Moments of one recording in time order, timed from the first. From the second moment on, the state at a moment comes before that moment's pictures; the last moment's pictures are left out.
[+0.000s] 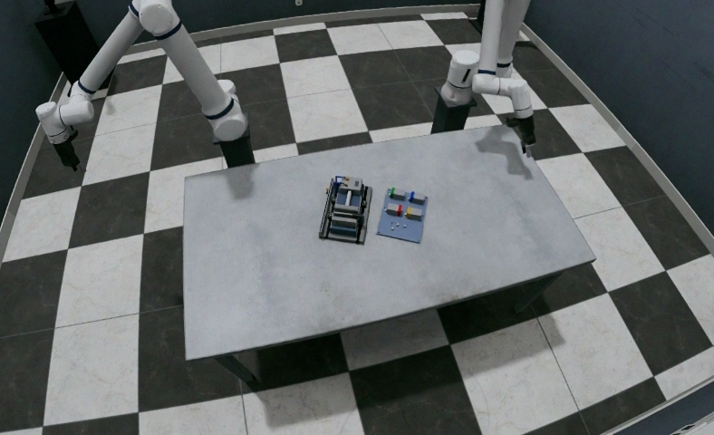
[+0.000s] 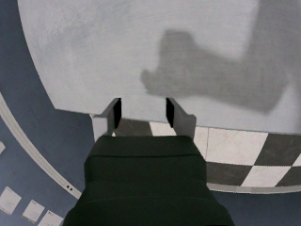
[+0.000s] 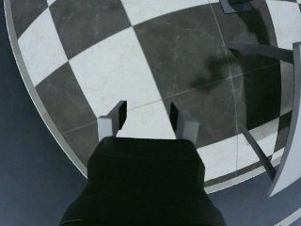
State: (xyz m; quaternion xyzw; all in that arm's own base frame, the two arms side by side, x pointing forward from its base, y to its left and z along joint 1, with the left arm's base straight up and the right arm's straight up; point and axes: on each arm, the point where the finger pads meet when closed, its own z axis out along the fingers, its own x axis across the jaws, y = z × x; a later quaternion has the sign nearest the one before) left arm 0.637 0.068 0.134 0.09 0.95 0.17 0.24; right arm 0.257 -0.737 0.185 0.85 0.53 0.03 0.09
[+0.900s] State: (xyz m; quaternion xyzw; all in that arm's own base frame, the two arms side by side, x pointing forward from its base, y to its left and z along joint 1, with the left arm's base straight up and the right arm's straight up) left arm 0.637 0.068 0.134 0.09 0.95 0.17 0.24; right arm 0.150 -0.707 0.183 0.93 0.36 0.02 0.06
